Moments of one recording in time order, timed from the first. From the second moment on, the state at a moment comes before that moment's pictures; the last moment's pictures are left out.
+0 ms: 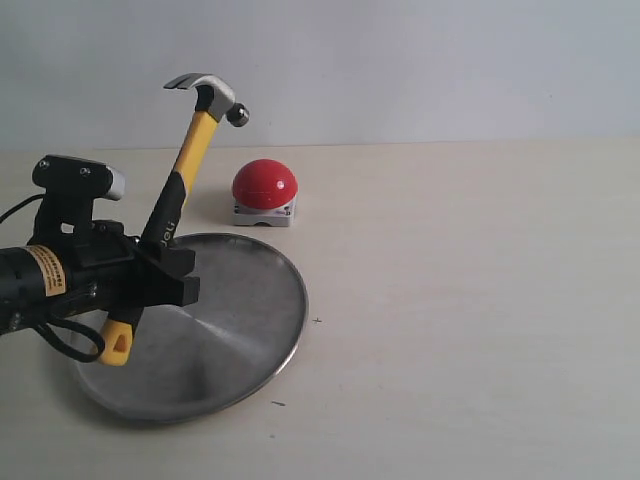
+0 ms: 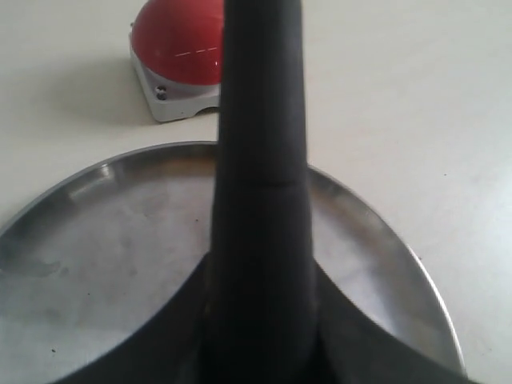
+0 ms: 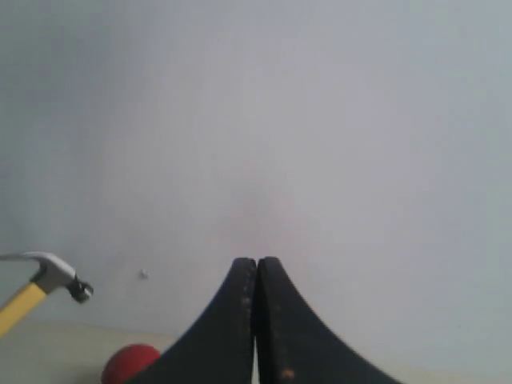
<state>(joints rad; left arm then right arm) -0.42 1.63 -0.55 0.34 -0.44 -0.40 0.47 0.34 -0.16 0.47 -0.35 -0.44</state>
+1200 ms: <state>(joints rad) -0.42 1.69 -0.85 0.34 -0.09 -0.45 0.47 0.34 -0.16 0.55 0.17 -0.65</state>
